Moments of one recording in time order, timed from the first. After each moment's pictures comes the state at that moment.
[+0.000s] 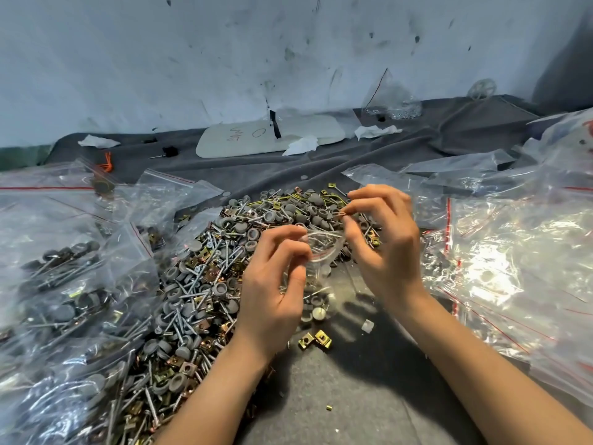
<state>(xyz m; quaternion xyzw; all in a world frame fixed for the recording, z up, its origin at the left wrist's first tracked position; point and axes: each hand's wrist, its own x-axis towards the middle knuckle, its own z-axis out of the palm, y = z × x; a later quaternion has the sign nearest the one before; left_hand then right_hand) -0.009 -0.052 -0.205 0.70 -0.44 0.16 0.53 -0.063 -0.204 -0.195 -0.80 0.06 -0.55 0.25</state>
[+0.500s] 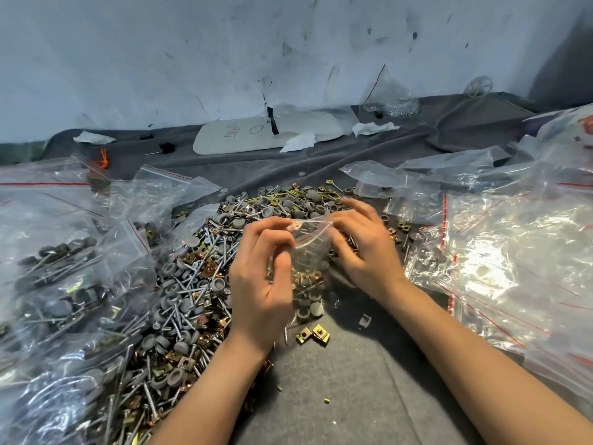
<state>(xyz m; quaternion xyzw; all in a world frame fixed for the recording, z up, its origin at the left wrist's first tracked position) -0.009 -0.053 -0.204 0.68 -0.40 0.20 0.58 -0.053 -0.213 -0.218 -0.89 0.06 -0.36 0.27</state>
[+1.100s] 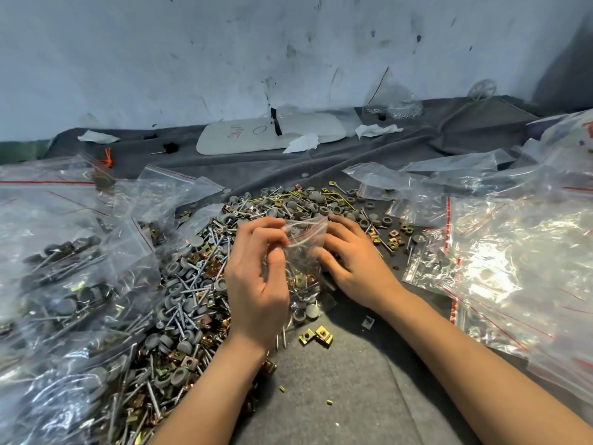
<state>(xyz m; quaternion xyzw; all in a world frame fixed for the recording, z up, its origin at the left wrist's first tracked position) -0.004 -0.051 -0.204 0.69 -0.36 0.23 0.59 -0.047 -0.210 -0.233 -0.94 0.04 -0.22 0.25</state>
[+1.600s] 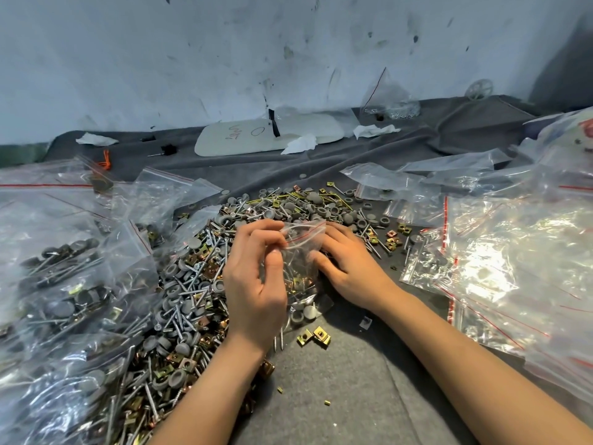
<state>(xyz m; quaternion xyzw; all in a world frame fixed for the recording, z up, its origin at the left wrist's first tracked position) -0.005 -0.051 -0.204 0.68 -0.37 0.22 0.59 -0.046 -0.207 -0.230 -0.94 0.03 -0.19 0.29</state>
